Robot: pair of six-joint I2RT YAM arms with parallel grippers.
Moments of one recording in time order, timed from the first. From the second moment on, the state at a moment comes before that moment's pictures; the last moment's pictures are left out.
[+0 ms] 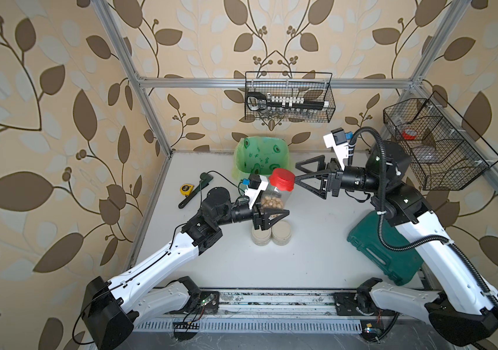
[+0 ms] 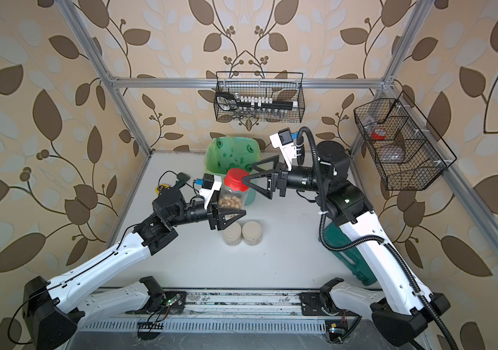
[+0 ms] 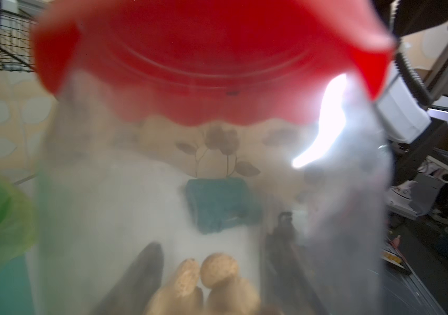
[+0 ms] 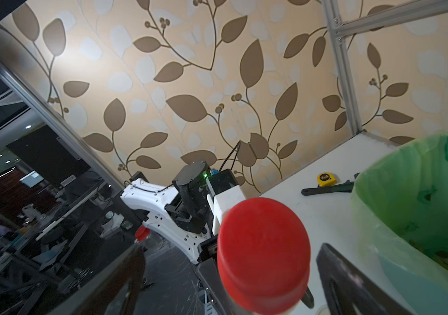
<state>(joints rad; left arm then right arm) -0.68 1.03 0.82 0.23 0.60 -0.27 0.47 1.13 1.45 -0.32 -0.79 0.49</state>
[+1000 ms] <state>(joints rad) -0.68 0.97 0.75 0.24 0.28 -0.17 0.79 1.36 1.62 -0.37 -0.13 0.56</state>
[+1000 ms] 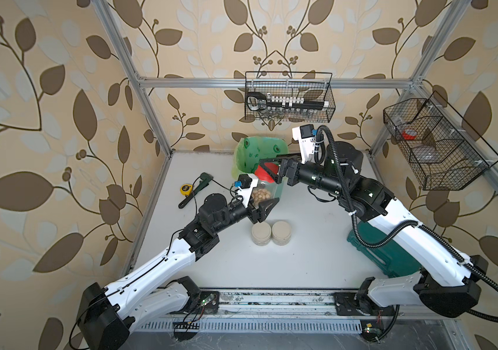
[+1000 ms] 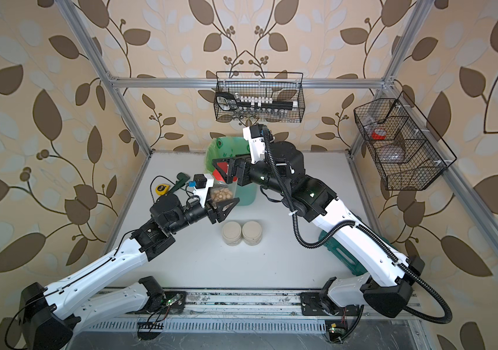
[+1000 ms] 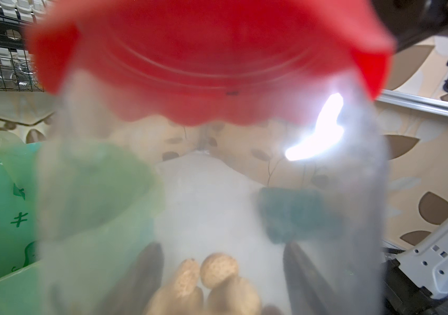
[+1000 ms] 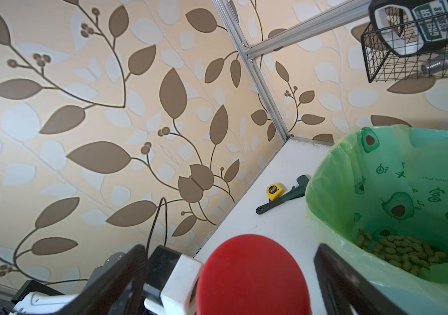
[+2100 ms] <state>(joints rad) -0.68 0.98 0.75 0.24 0.30 -0.18 0.82 1.43 1.67 -0.50 -0.07 0.49</state>
